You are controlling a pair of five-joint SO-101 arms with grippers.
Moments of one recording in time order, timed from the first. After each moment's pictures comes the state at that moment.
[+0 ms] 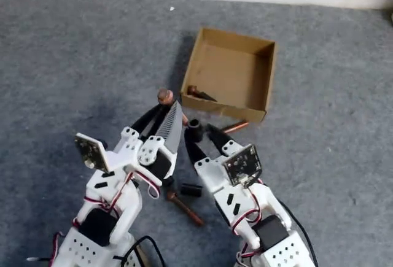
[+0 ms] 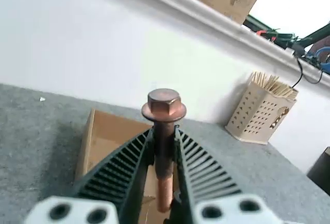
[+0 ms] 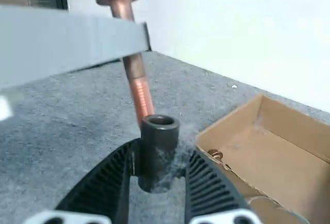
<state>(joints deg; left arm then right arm) 24.0 -100.0 91.4 11.3 30.5 -36.0 -99.8 96.0 18.3 7.4</state>
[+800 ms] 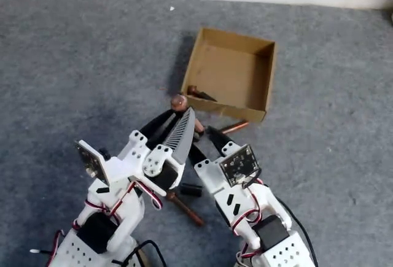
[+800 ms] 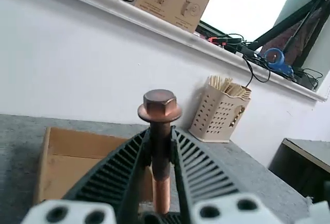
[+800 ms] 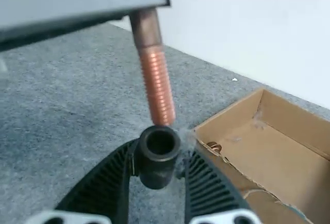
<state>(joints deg) 30.4 -103.0 88.9 12.4 28.2 -36.1 -100.1 96.0 20.4 9.5</state>
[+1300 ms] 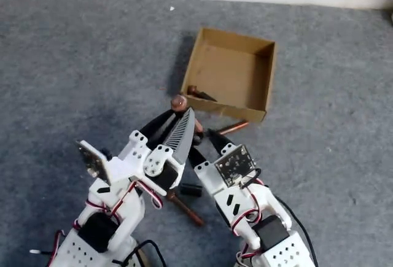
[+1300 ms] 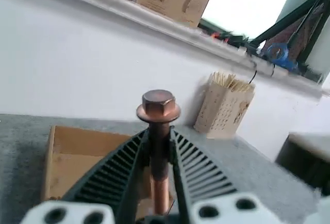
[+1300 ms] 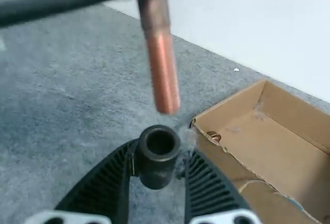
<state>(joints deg) 29.9 -103.0 90.1 12.4 27.0 -36.1 -100.3 96.0 23.1 12.0</state>
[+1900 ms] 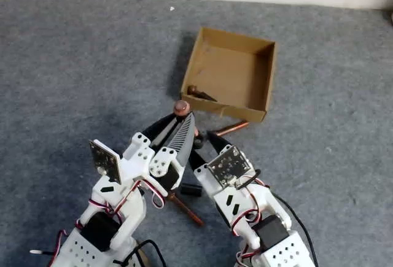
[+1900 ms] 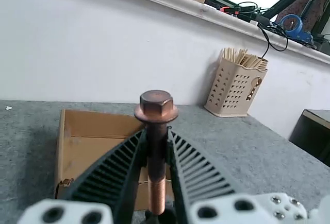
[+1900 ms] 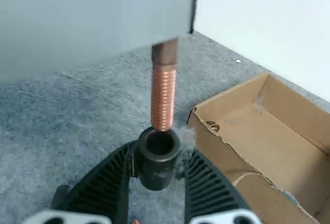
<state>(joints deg) 29.9 -103.5 92.8 15.9 22.4 -36.2 -100.2 96.0 25.5 15.9</state>
